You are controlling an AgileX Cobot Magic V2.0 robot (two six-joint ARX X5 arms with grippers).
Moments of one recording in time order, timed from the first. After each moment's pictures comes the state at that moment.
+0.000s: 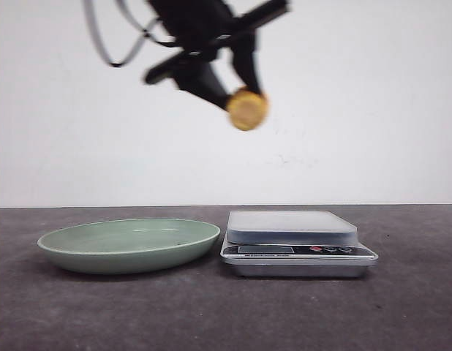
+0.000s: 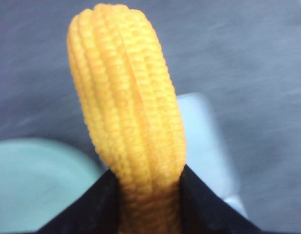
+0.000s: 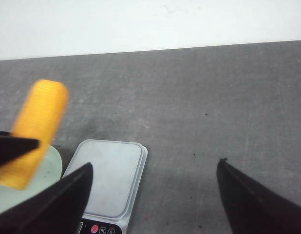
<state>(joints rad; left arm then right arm) -0.79 1.68 1.38 -0.32 -0.08 -0.42 0.12 0.69 0.91 -0.59 -0.16 0.19</state>
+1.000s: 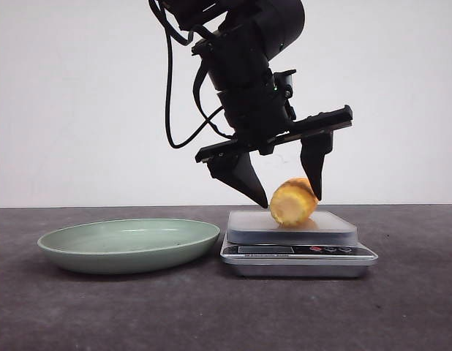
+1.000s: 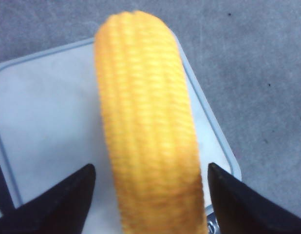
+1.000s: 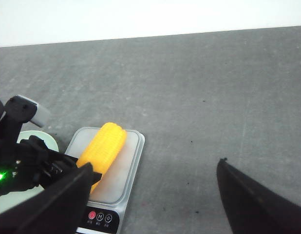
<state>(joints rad) -0.85 1.99 1.51 -0.39 -0.09 -0.41 0.12 0.69 0.91 -0.64 -0.16 0.18</state>
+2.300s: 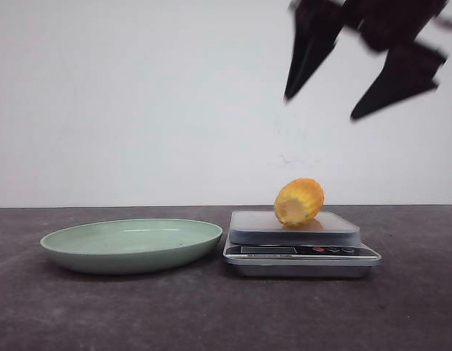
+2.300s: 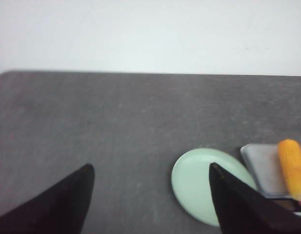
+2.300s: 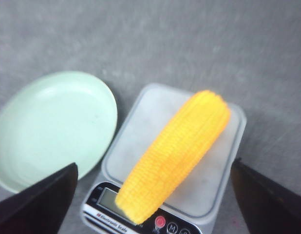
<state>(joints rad) -0.87 0.64 1.51 -1.35 -0.69 -0.43 0.53 1.25 0.91 -0.32 -0.02 0.28</state>
